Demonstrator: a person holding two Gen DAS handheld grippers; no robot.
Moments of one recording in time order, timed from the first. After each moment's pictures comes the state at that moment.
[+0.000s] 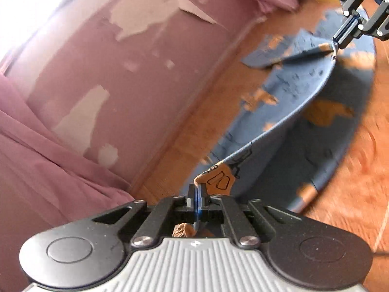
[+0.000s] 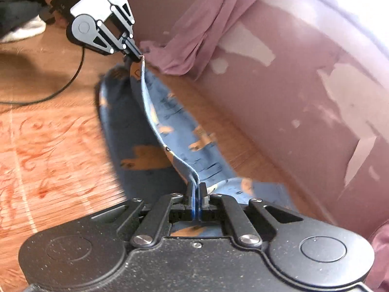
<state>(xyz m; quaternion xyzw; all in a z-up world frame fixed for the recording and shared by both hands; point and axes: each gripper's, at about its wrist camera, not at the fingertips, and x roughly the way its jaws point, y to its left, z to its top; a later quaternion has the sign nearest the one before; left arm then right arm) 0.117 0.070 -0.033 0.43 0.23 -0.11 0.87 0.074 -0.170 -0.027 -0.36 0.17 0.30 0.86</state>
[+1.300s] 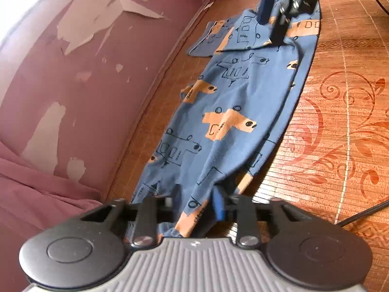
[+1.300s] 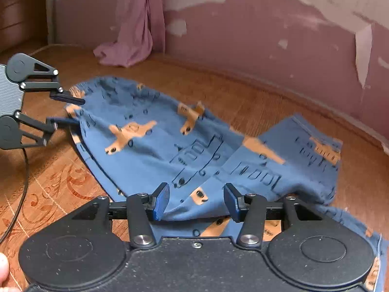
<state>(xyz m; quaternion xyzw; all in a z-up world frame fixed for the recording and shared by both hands) 0.092 0.036 -0.058 0.49 0.26 -0.17 0.82 0.132 -0.165 -0.016 -0.16 0.35 0.26 0.89</state>
